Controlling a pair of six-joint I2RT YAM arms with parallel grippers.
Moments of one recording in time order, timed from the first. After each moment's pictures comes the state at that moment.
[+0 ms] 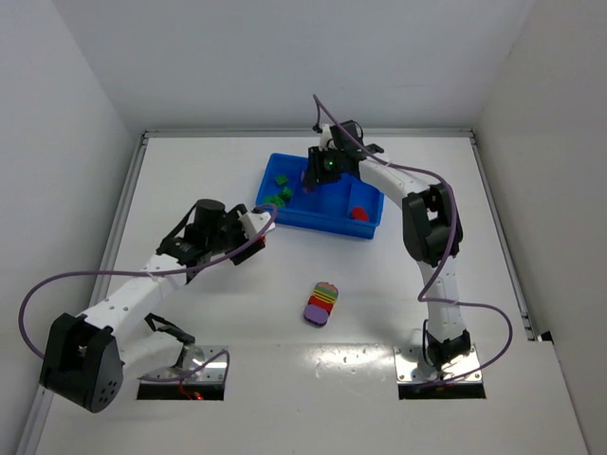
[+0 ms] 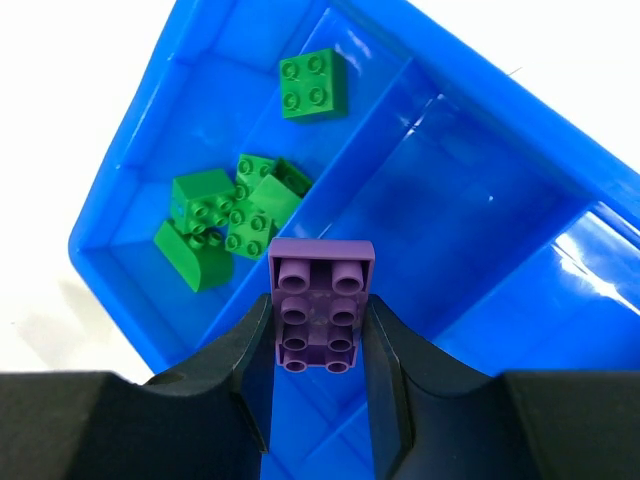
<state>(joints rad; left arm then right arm) -0.37 1.09 0.67 -0.23 0.28 0.68 0.40 2.24 1.81 -0.35 -0.38 0.23</state>
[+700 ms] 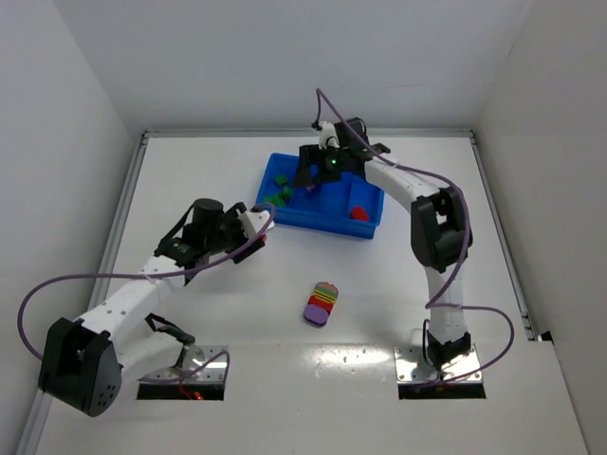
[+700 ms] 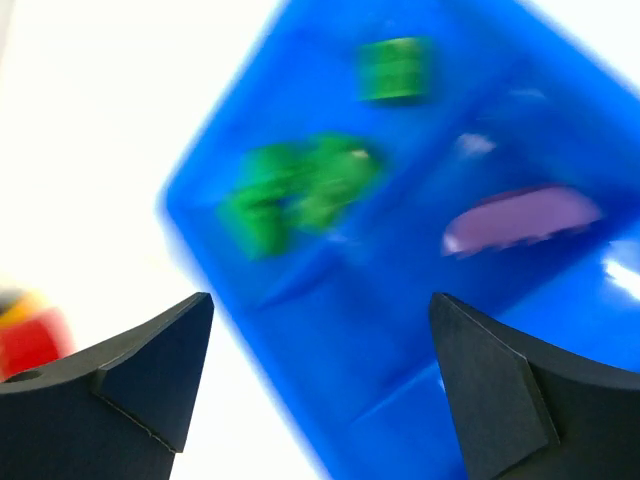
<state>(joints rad) -0.37 1.09 0.67 -0.22 0.28 0.67 0.41 2.19 1.77 -0.34 -0.48 0.22</state>
